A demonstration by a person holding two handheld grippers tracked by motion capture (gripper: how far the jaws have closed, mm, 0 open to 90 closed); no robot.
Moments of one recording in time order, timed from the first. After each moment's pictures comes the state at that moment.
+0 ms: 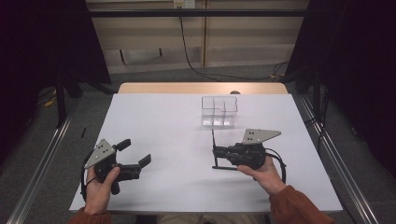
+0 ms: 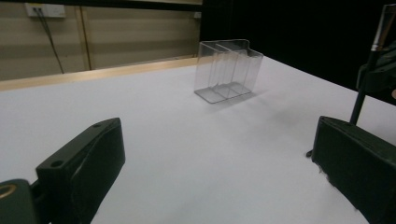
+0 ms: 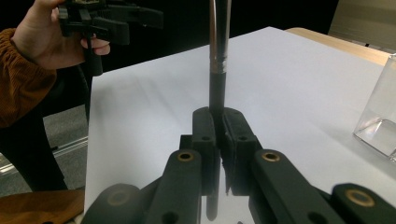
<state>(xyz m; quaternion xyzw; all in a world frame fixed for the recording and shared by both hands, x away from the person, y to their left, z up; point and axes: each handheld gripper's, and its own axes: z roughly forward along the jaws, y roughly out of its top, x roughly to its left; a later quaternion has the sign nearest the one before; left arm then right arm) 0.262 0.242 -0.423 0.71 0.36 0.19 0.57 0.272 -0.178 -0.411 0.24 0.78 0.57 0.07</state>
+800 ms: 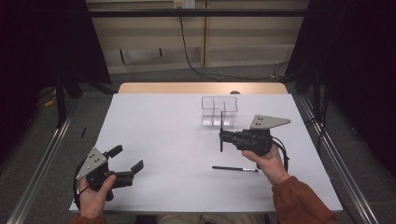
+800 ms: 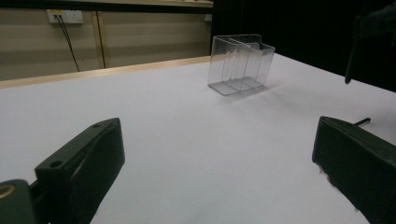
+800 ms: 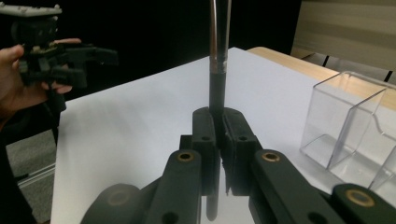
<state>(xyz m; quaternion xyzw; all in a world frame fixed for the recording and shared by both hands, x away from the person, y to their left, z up) 0.248 0.257 -0.435 0.71 0.35 0.21 0.57 0.295 -0.194 -0.388 0.28 0.76 0.58 0.11</state>
